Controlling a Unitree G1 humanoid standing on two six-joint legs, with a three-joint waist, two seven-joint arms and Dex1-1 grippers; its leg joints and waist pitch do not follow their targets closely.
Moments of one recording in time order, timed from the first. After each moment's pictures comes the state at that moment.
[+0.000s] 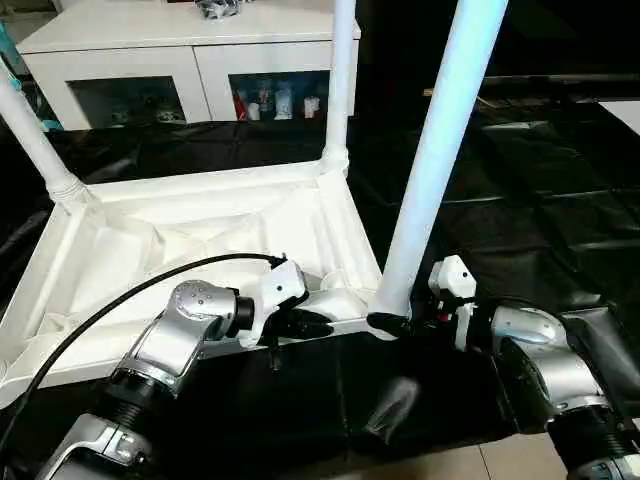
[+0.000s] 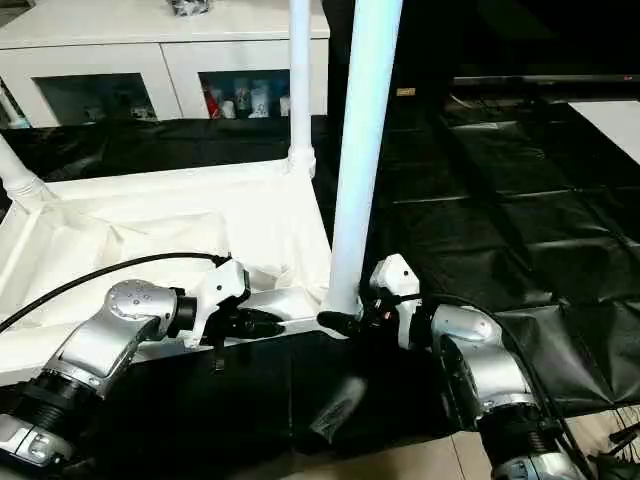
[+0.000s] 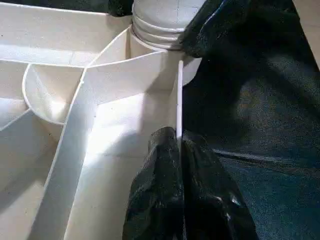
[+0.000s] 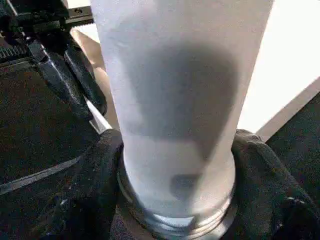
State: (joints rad) left arm -0.44 0.37 -0.30 0.34 -0.05 0.24 -1.15; right arm -0.32 -0.37 0.13 0.42 0.19 0.02 1.01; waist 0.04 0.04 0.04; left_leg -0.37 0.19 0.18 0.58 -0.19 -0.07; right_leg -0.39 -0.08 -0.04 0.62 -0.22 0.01
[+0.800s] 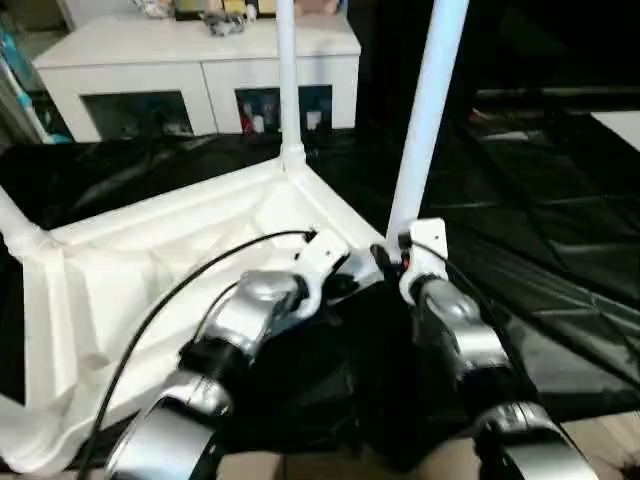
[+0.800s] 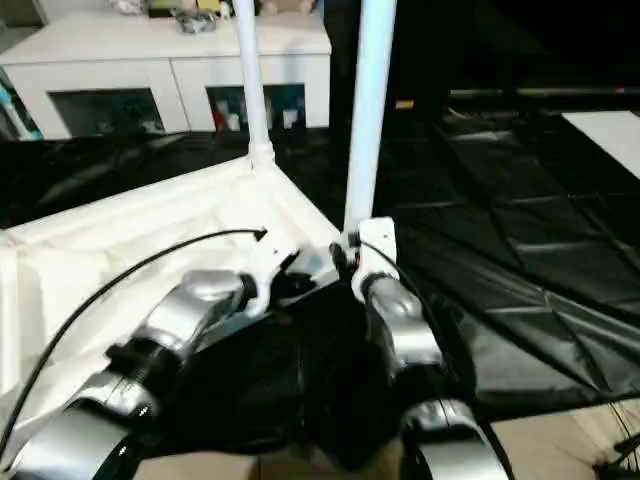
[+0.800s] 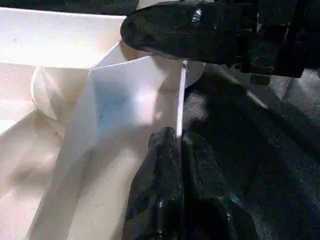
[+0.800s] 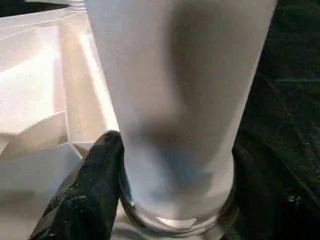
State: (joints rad) left arm -0.68 0.04 -0.23 0.75 0.04 0.29 -0.65; right arm -0.58 0.00 -0.06 0.77 0.04 0.09 0.08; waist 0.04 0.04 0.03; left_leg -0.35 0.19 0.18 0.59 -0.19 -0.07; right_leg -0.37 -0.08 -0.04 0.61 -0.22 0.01
